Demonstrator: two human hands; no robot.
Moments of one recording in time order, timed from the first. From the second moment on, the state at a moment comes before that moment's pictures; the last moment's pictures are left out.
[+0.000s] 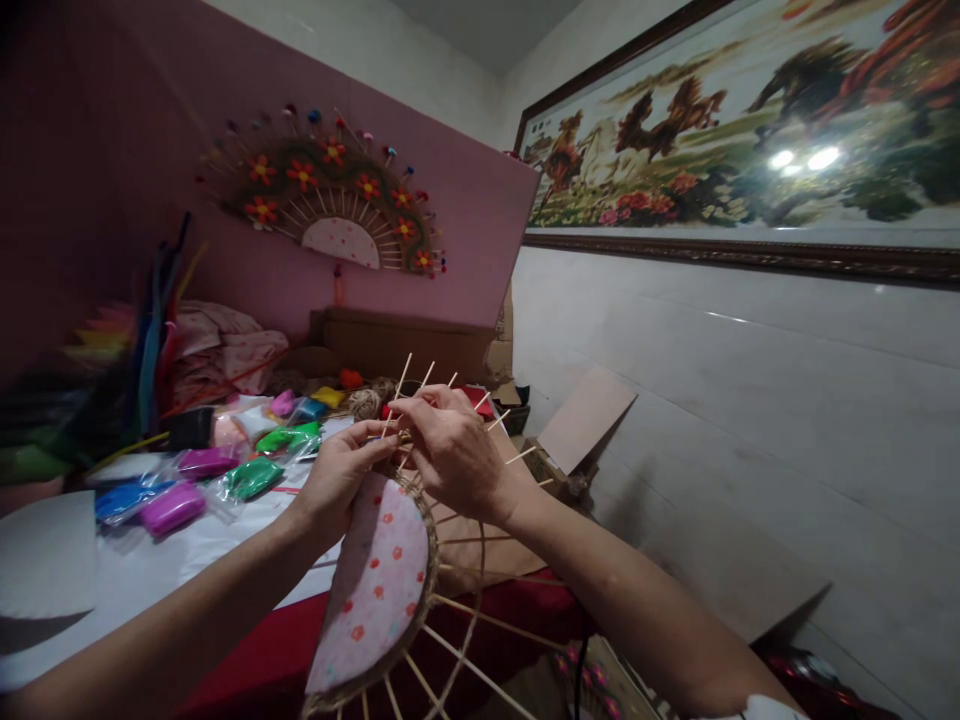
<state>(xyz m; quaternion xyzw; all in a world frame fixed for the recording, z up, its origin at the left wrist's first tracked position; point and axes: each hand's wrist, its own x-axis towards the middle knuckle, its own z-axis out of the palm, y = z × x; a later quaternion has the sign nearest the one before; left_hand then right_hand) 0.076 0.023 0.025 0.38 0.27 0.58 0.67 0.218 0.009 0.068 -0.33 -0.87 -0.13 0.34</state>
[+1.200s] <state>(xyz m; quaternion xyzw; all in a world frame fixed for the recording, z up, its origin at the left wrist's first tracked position) 0.077 0.022 0.016 0.37 0.30 0.66 0.58 0.227 0.004 0.066 -0.36 -0.85 -0.12 0.37</state>
